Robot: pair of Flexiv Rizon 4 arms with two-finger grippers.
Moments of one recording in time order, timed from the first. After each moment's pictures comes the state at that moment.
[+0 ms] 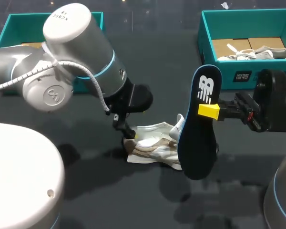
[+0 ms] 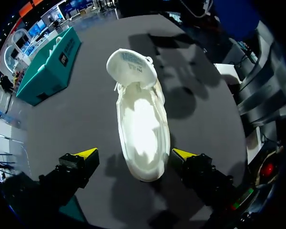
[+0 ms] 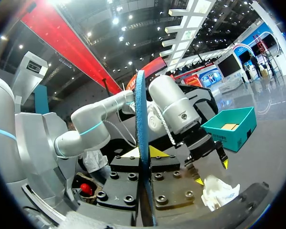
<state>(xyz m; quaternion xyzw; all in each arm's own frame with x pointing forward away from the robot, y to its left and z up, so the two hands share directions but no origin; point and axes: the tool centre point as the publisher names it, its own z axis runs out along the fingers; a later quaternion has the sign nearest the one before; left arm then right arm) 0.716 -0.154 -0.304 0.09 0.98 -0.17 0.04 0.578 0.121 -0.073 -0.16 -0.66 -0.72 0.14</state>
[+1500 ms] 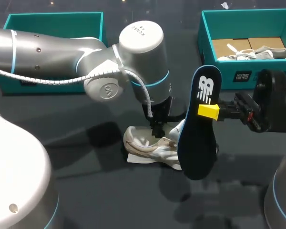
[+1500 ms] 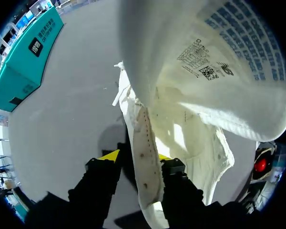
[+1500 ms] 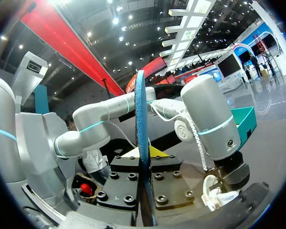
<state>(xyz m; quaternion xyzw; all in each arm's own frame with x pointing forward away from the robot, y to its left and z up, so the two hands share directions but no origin) 0.736 -0.227 -0.390 0.11 0.99 -0.09 0.00 0.577 0.121 -0.073 -0.16 -0.66 -0.72 0.14</state>
